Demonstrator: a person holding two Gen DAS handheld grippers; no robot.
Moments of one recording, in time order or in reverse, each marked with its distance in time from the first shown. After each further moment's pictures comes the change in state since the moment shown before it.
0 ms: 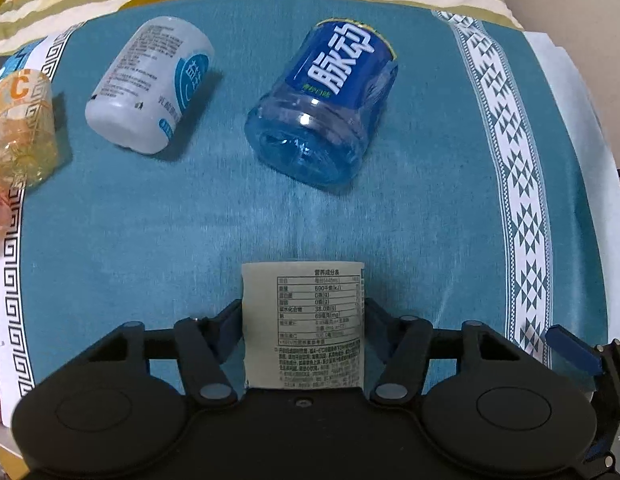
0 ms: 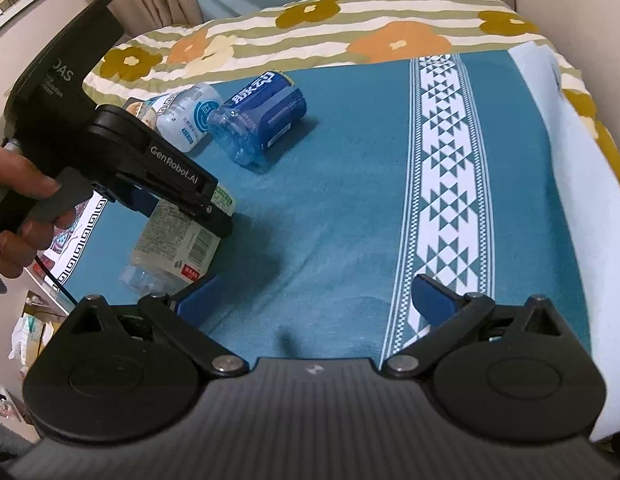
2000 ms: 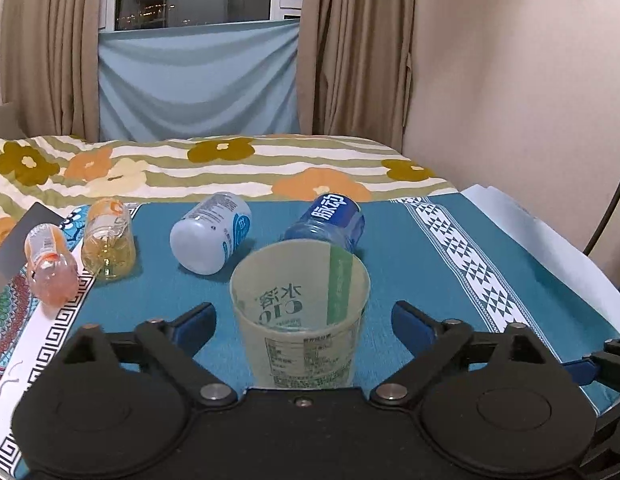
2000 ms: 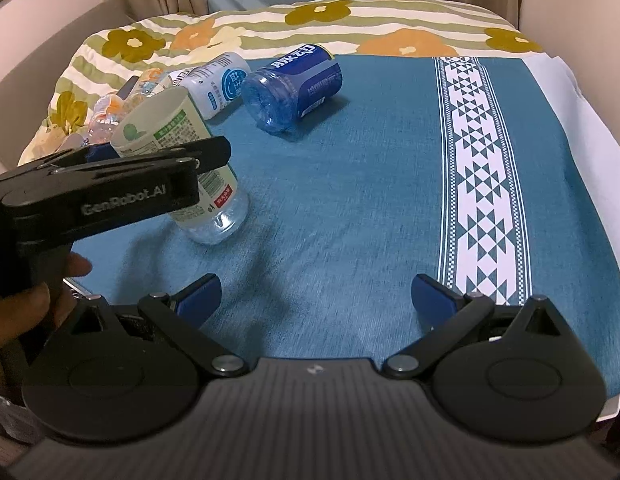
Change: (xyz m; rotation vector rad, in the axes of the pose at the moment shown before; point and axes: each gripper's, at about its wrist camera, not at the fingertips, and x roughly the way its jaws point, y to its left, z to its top) left arm -0.028 0.011 -0.135 0.062 -0.858 0.022; right arm 0.010 0.043 -0.035 -0.078 -0.031 -0.067
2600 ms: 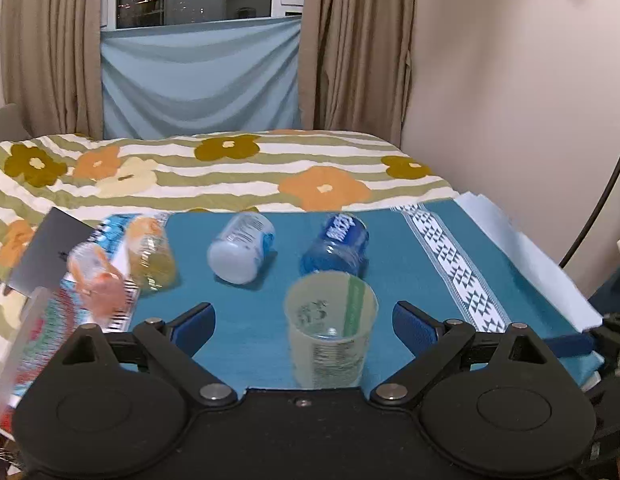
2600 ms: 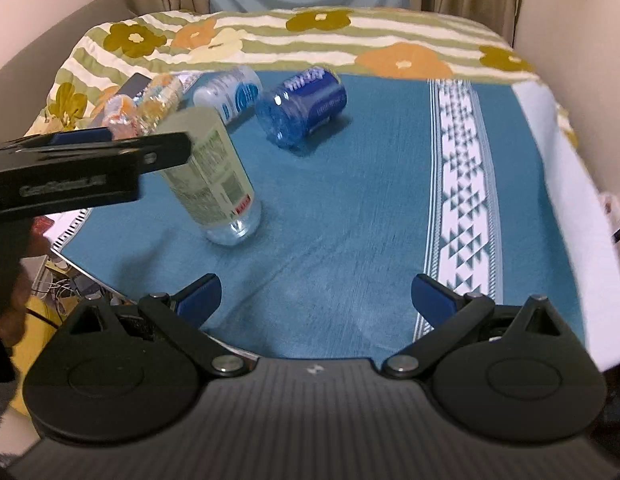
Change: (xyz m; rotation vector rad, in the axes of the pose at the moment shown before) left arm -0.071 0.027 0.038 0.000 0.052 -0.007; right arm -0.047 0.021 0.011 -0.051 -0.013 -0.055
